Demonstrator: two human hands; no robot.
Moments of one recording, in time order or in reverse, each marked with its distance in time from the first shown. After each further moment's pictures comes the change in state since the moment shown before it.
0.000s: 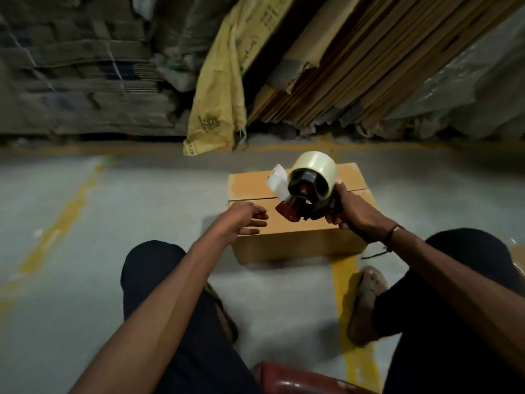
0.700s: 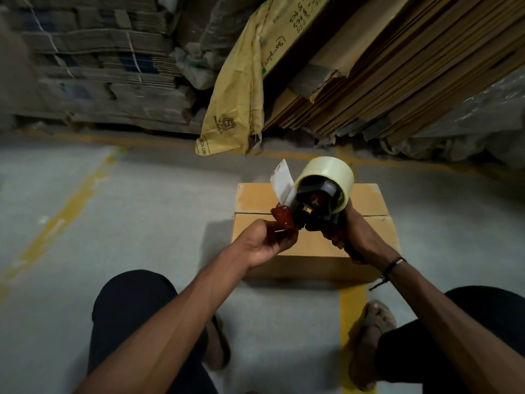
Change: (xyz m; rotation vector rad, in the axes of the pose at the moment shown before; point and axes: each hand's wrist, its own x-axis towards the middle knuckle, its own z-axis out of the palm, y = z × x) left_hand 0.036 0.010 0.023 -0.917 -0.333 -0.165; right_hand 0.063 -0.011 0.017 0.193 -0.071 0.002
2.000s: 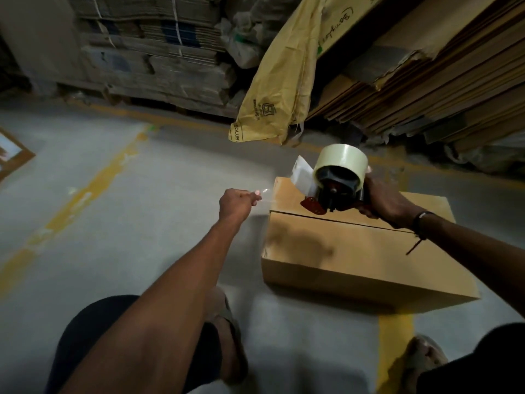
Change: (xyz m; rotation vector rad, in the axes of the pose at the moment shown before) left_hand 0.082 0.126 -0.155 0.883 0.772 0.611; right_hand 0.171 0.005 0.014 -0.457 -0.061 -0.026
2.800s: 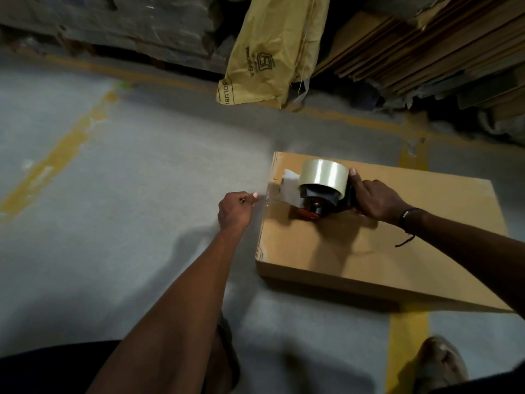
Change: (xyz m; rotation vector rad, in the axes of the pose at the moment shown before) left_hand 0.082 -0.112 0.074 0.184 0.042 -0.040; right_hand 0.105 0.085 0.058 -0.580 0.008 -0.017
